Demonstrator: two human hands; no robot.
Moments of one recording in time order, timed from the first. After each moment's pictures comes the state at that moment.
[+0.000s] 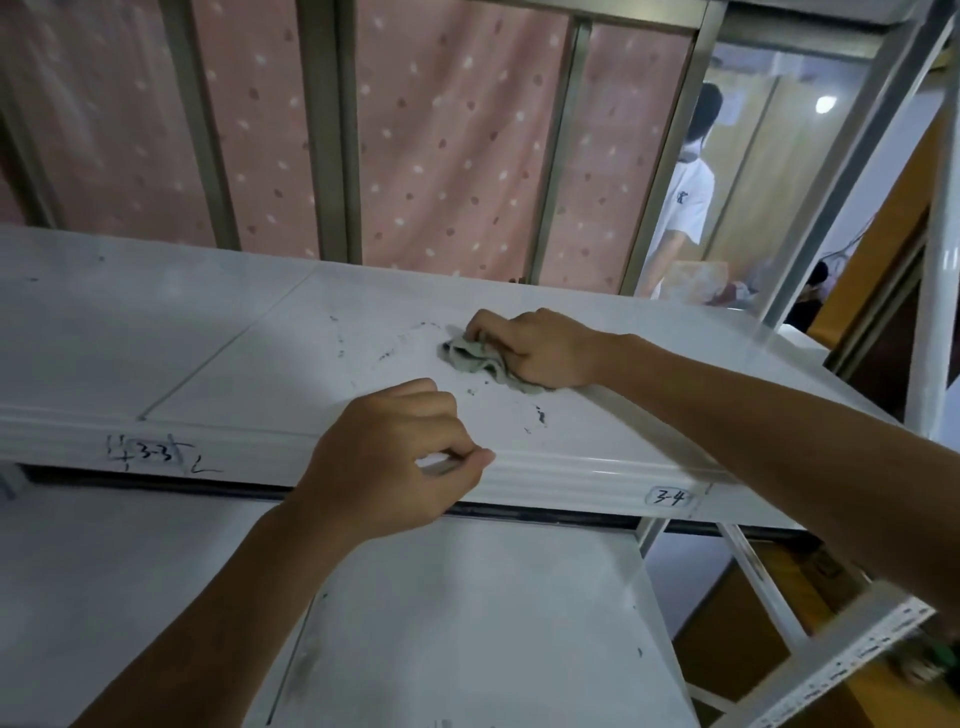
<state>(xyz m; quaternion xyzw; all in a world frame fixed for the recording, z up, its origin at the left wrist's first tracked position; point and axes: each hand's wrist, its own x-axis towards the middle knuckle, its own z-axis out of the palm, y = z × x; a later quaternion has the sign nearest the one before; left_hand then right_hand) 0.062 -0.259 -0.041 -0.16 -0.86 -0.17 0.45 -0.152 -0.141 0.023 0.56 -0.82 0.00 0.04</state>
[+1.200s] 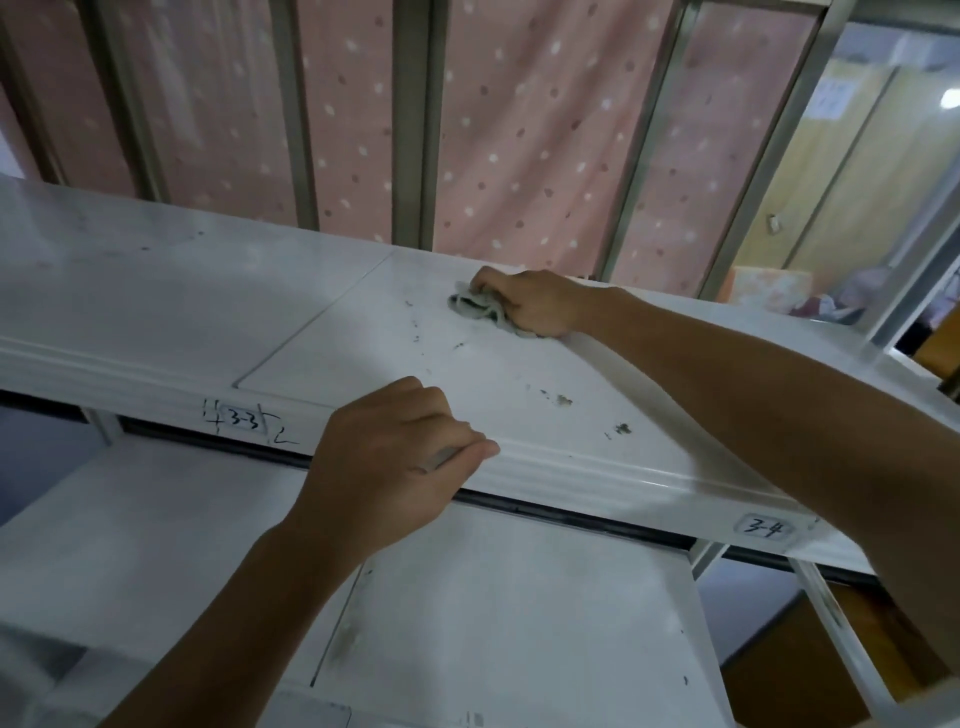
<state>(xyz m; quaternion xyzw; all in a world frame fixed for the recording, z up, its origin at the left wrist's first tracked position) 0.096 -0.289 -0.057 -0.09 -0.83 -0.09 0.54 -0.182 -0.249 0.023 0.57 -0.82 0.04 0.04</state>
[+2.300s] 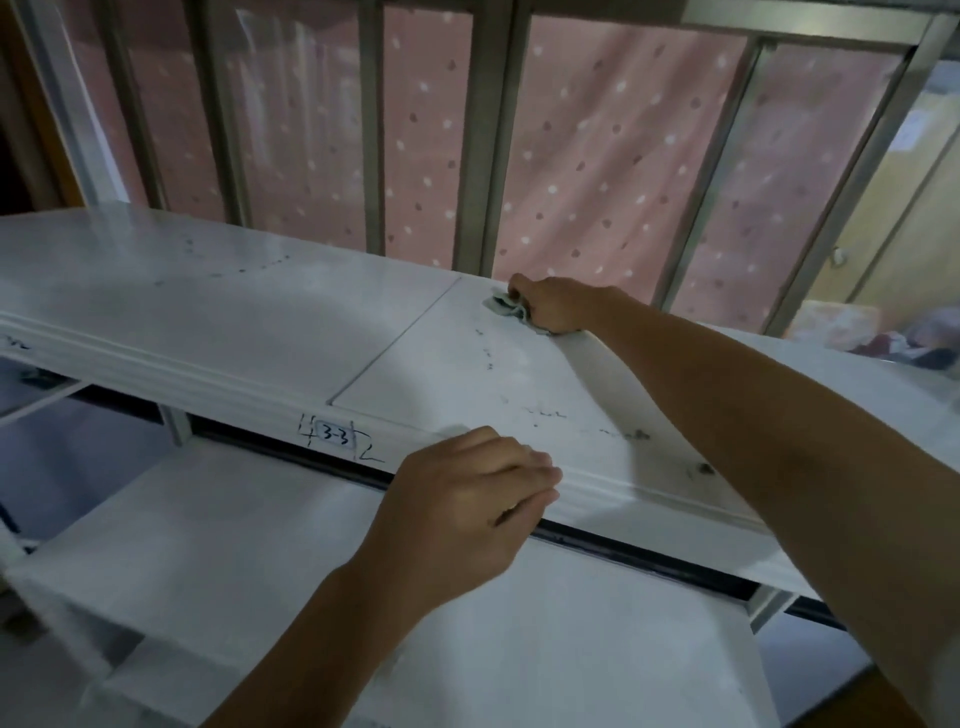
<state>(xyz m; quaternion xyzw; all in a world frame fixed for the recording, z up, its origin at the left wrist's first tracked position) 0.116 -0.289 -0.068 -0.07 -0.85 -0.14 0.51 -0.190 -0.328 0.033 0.55 -0.84 -0.04 0.04</state>
